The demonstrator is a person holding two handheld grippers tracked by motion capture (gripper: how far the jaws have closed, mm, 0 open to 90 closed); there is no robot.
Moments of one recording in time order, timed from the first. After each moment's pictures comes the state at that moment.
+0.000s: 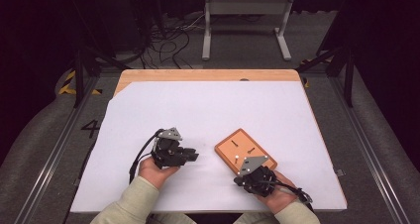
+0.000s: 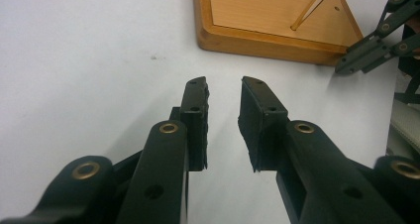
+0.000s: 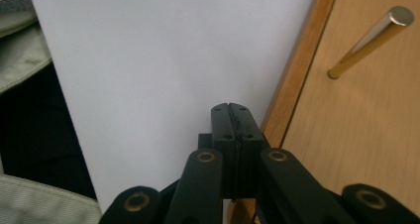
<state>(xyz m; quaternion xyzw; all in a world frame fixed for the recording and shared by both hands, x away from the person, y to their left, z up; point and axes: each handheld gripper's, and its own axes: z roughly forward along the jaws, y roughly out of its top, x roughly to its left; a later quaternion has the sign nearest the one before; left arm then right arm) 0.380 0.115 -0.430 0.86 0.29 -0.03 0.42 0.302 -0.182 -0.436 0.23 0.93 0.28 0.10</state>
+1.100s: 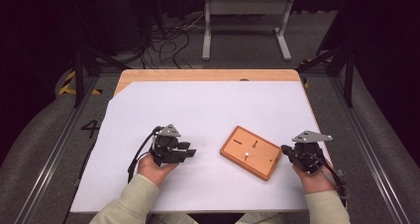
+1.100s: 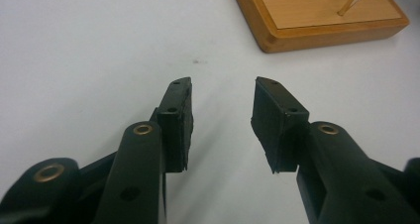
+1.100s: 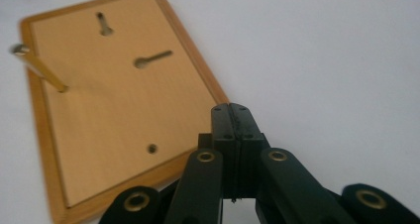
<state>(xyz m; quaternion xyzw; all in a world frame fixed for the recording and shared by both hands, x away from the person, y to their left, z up) 0.386 0.121 -0.430 0.86 0.32 0.03 0.40 0.333 -0.300 -0.406 0.47 0.80 0.31 0.23</state>
